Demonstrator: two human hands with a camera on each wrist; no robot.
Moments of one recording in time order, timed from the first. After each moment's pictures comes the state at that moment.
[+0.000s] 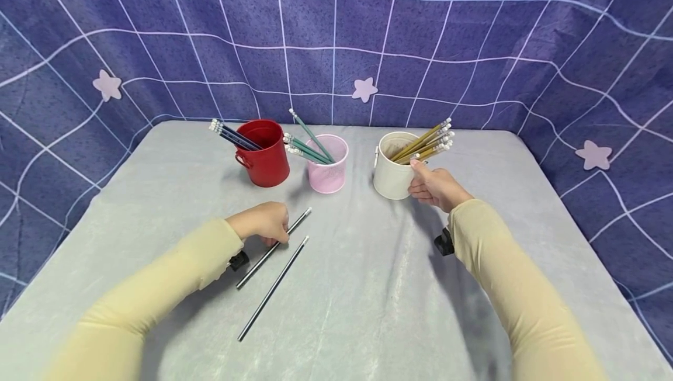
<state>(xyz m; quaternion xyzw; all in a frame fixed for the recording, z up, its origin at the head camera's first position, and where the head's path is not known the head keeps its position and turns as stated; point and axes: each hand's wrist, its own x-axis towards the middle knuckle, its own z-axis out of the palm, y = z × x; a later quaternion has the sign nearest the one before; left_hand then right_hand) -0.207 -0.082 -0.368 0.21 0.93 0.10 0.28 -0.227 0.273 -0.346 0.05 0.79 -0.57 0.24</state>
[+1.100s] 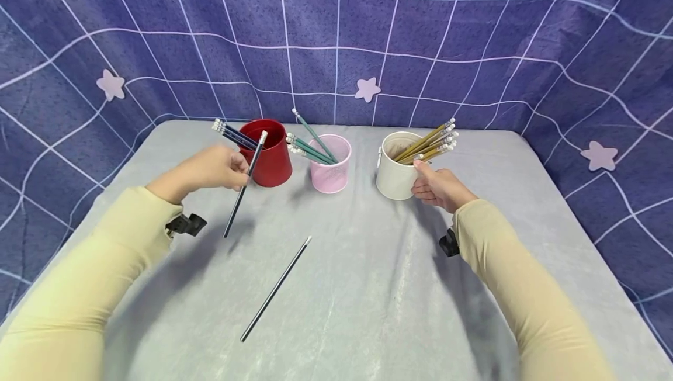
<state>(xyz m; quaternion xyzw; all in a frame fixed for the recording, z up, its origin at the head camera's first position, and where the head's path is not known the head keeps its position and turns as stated) -0.224 -0.155 -0.274 0.19 0.94 0.25 0.12 -0.230 0.274 -0.346 0.05 0.78 -0.57 0.25</state>
